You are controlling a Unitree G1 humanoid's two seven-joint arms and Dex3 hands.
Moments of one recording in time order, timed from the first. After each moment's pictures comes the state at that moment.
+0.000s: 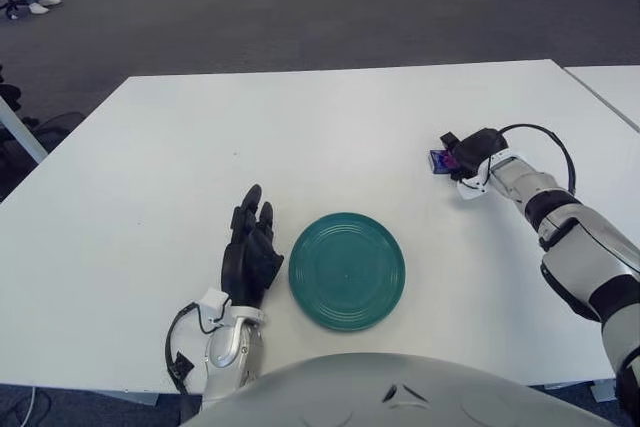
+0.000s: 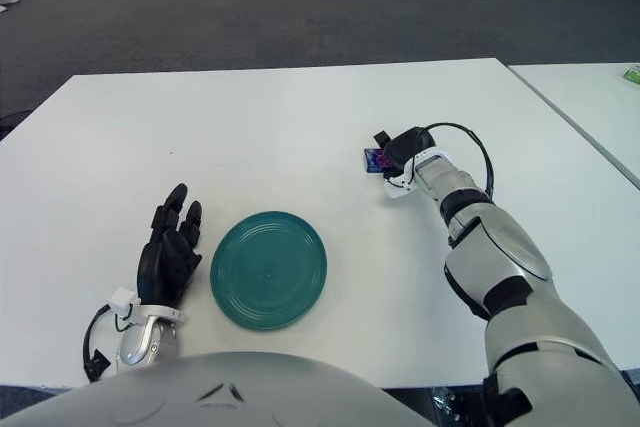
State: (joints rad) left arm 0.47 -0.13 -0.08 -0.01 -0.24 -0.43 -0.11; right arm -0.81 -0.51 0.86 1.26 -1.11 -0.20 -0.27
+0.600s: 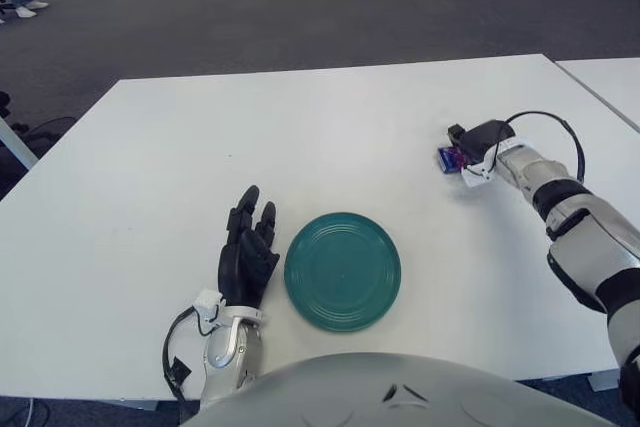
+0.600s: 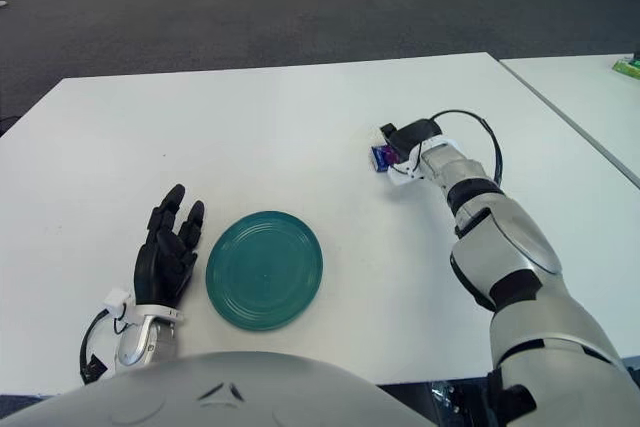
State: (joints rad) left arm 0.48 -0.13 -0.08 -0.04 -0.31 -0.39 -0.11; right arm -0.86 -0.57 0.73 1.11 -0.96 -0.27 -0.18
